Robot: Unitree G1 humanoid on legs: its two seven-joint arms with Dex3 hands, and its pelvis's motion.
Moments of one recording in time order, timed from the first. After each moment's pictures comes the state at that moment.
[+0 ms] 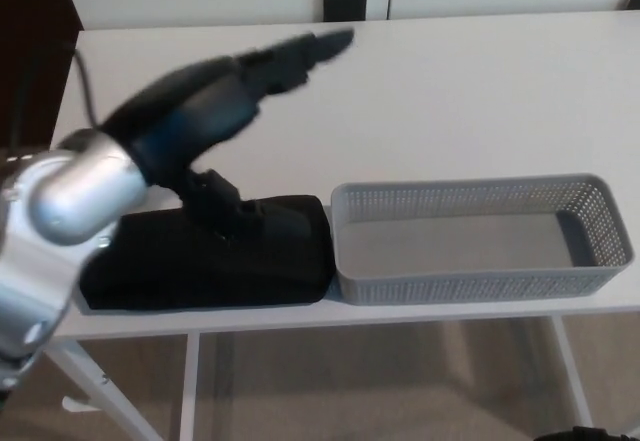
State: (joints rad) left_arm -0.50 0.66 -0.41 -0.23 0.21 0.22 -0.43; right_arm 0.06 -0.41 0.14 0.79 -0.16 -0.20 0.21
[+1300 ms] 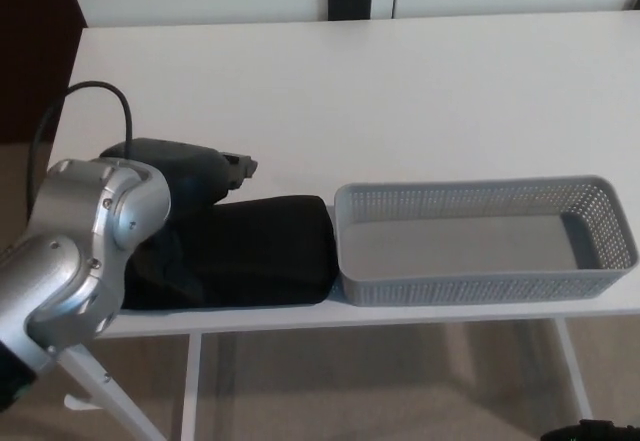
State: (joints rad) left_arm -0.60 0.72 -0.68 -0.08 0.68 0.48 -0.71; right_arm 0.08 -0.45 0.15 0.67 -0.19 -0.10 0.23
